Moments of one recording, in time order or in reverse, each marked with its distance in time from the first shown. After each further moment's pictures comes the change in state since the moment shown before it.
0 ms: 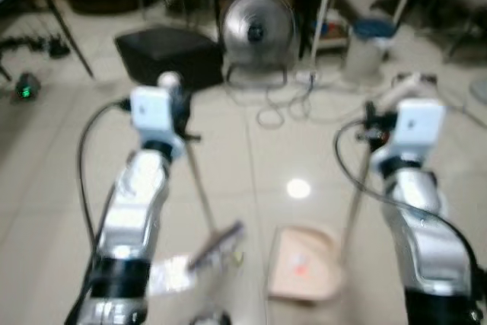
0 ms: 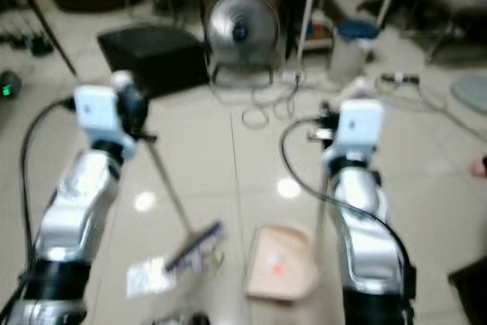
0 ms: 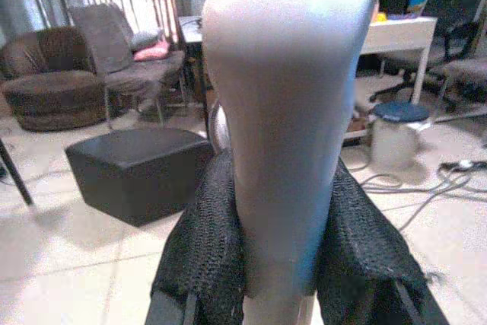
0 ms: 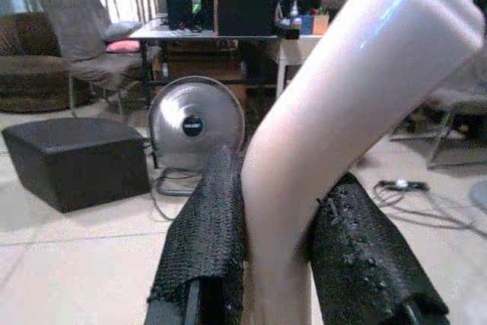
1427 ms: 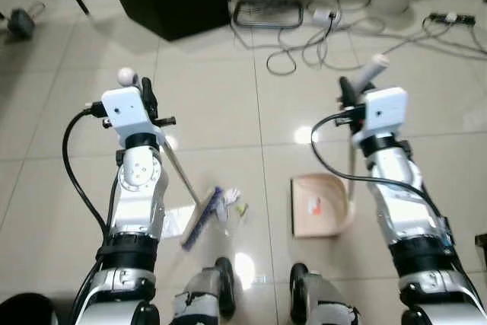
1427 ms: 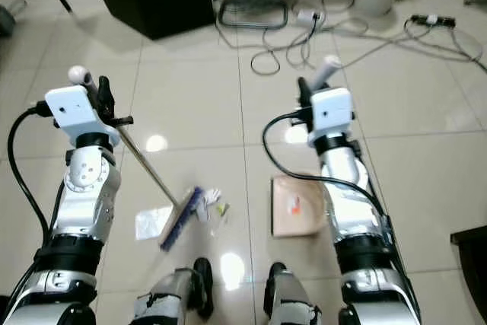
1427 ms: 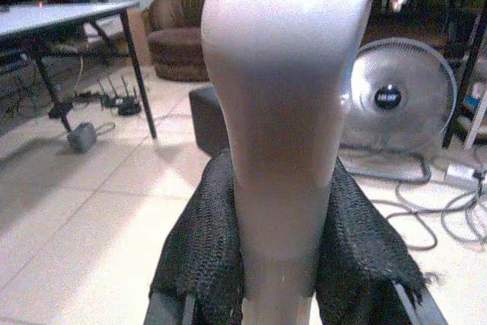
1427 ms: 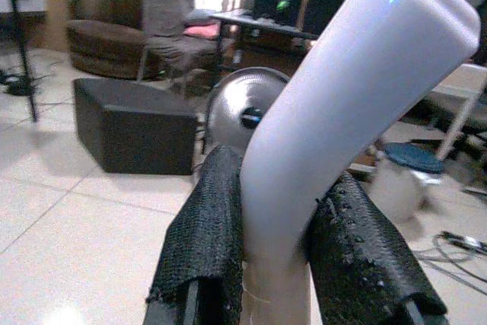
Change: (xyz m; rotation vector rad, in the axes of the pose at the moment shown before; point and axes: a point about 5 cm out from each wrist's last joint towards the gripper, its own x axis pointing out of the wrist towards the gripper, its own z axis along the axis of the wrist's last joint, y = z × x) left arm 0.018 0.032 -0.012 -0.015 -0.158 0.365; right arm 0.048 0.016 -0.016 -0.162 -0.264 0.206
